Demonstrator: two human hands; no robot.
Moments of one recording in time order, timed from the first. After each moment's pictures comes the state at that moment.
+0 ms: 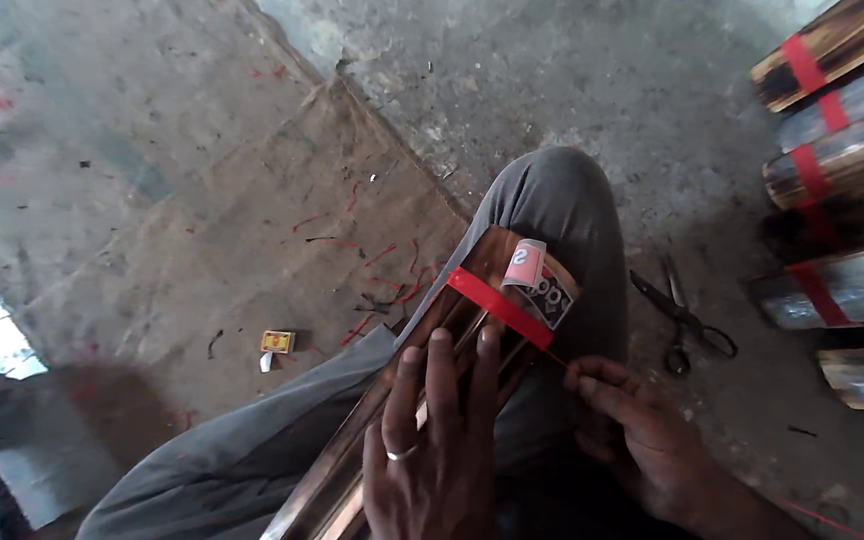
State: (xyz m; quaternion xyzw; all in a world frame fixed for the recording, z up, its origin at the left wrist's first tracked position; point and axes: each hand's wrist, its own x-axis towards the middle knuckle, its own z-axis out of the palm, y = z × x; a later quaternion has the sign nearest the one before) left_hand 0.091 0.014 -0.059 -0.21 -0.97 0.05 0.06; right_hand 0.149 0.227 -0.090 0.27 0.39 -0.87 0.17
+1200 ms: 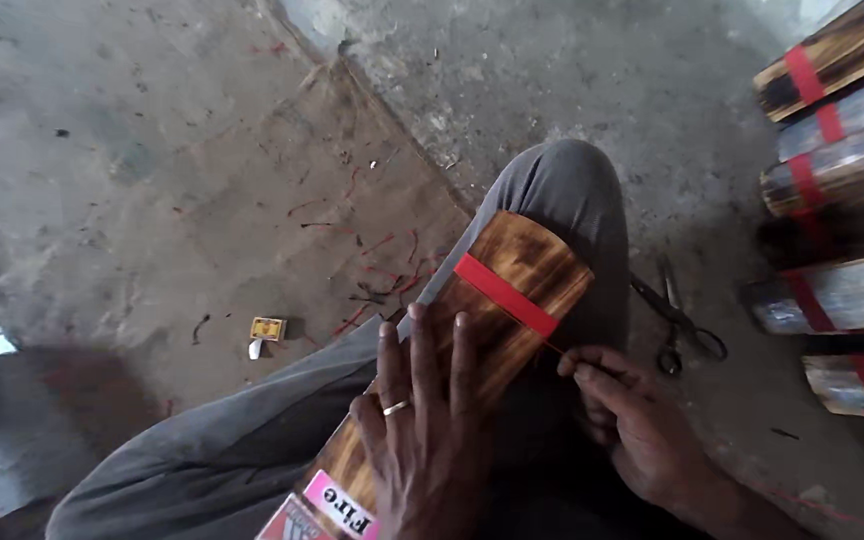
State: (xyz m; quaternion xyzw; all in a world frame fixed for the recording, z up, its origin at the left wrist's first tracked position) left_hand 0.088 0.010 -0.087 -0.17 -0.99 -0.03 0.00; right_hand 0.145 0.224 -0.093 0.28 0.52 -0.79 0.13
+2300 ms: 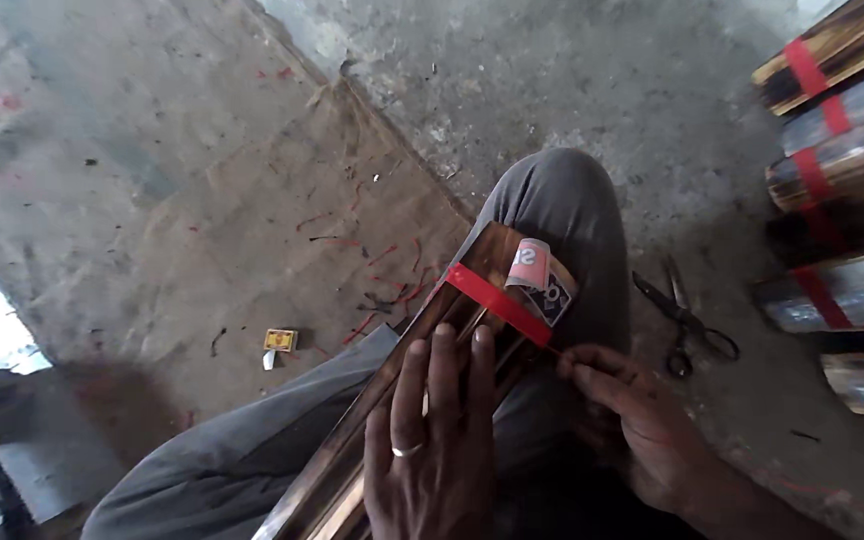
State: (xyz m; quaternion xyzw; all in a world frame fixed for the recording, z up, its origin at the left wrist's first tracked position) left_hand 0.091 0.013 -0.062 -0.21 -0.97 0.06 0.07; right_hand 0.135 0.223 -0.083 0.27 0.43 -0.85 0.16
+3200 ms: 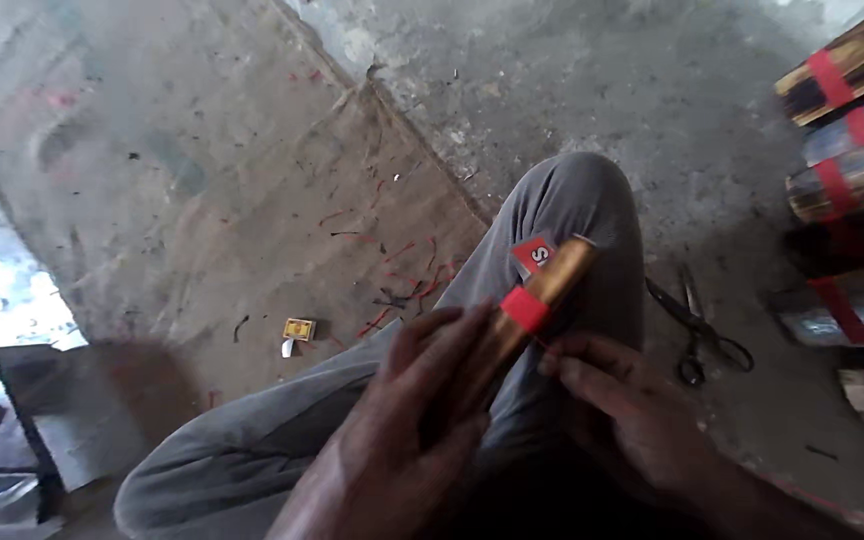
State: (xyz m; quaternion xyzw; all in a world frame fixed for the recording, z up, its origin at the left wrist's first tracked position) left_hand 0.026 -0.040 -0.011 -0.20 -0.84 -0.41 -0.28; right_hand 0.106 0.203 -0.059 0.14 0.48 -0.85 0.15
